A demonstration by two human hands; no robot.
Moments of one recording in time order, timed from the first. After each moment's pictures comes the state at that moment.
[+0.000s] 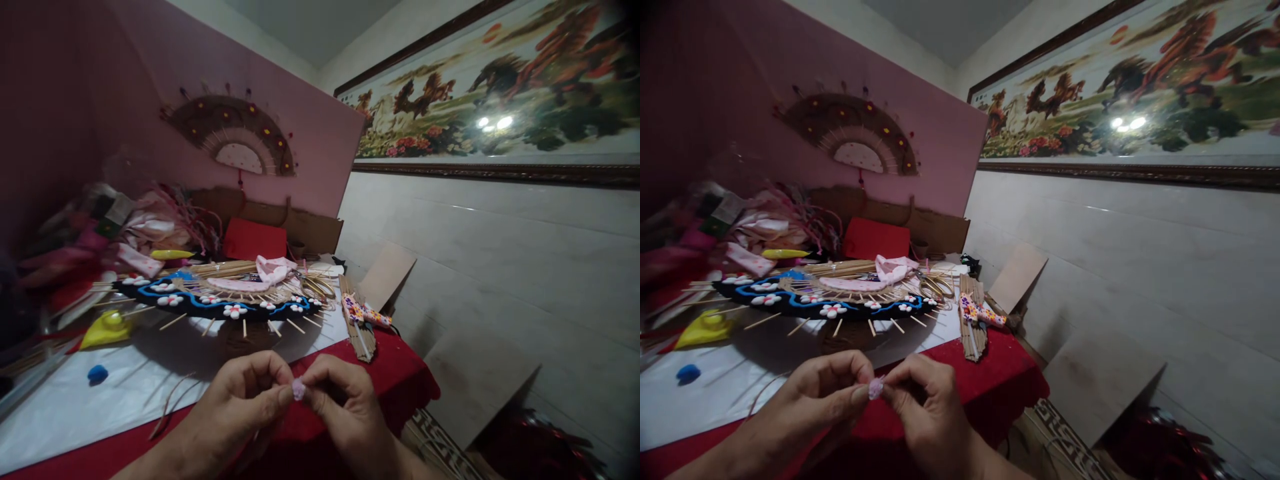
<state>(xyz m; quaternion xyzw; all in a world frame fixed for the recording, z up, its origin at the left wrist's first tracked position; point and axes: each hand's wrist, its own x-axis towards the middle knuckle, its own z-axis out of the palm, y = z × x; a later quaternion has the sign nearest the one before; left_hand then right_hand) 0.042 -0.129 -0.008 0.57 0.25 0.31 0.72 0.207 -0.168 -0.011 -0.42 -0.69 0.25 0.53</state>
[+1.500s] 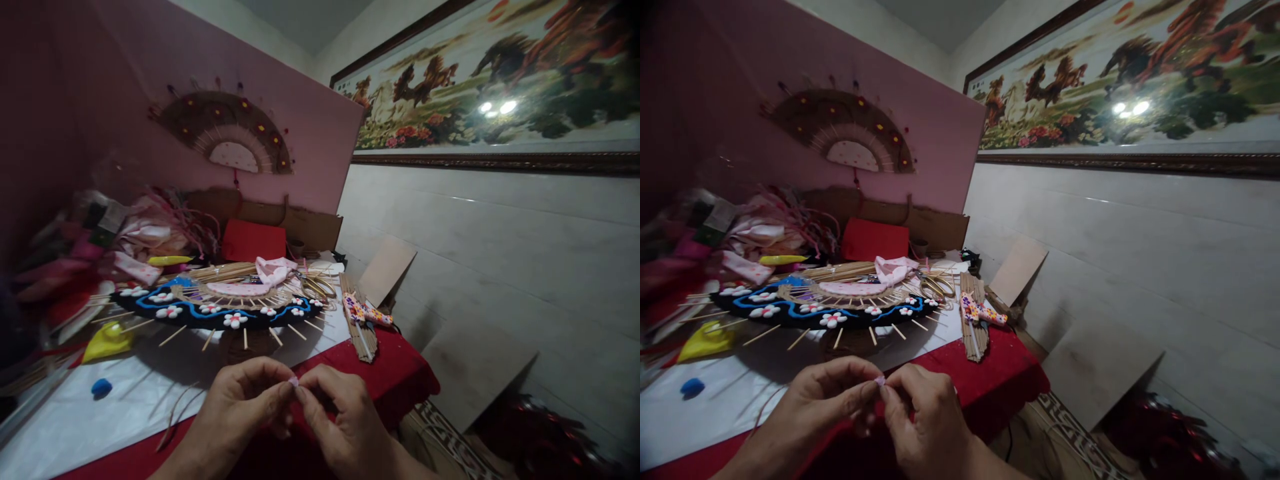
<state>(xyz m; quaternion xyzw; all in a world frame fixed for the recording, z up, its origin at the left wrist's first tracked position) 0.044 -0.121 0.000 0.53 0.32 0.37 0.69 0.200 -0.171 0.002 -0.48 -0.76 0.12 0.42</state>
